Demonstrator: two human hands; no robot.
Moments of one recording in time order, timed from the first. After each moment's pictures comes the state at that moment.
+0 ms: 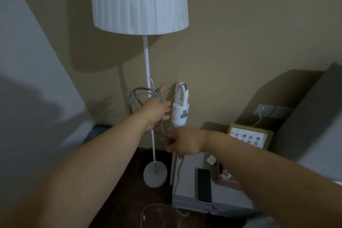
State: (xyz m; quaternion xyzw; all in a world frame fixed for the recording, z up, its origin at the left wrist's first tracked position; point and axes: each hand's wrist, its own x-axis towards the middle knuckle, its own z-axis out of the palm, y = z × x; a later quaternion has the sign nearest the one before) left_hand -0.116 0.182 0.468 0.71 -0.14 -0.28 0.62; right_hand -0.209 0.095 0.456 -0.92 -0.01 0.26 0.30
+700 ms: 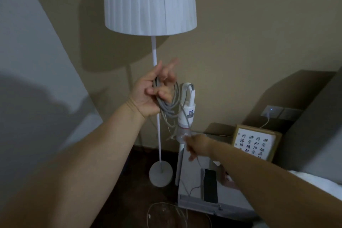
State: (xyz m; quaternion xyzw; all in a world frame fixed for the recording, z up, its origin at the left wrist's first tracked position) left_hand -0.096 0.215 0.515 0.22 -0.22 -0.58 0.75; right_hand -0.208 0.075 0.393 -0.81 0.24 0.24 0.47
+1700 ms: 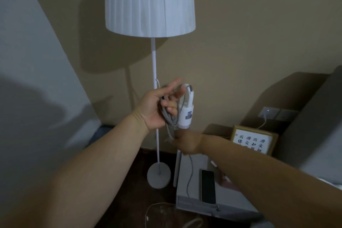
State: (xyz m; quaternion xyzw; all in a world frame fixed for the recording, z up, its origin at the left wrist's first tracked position) left_hand -0.117 0.210 0.493 0.36 -0.12 -0.50 0.78; right_hand -0.195 0.102 0.422 -0.94 0.07 0.21 0.25
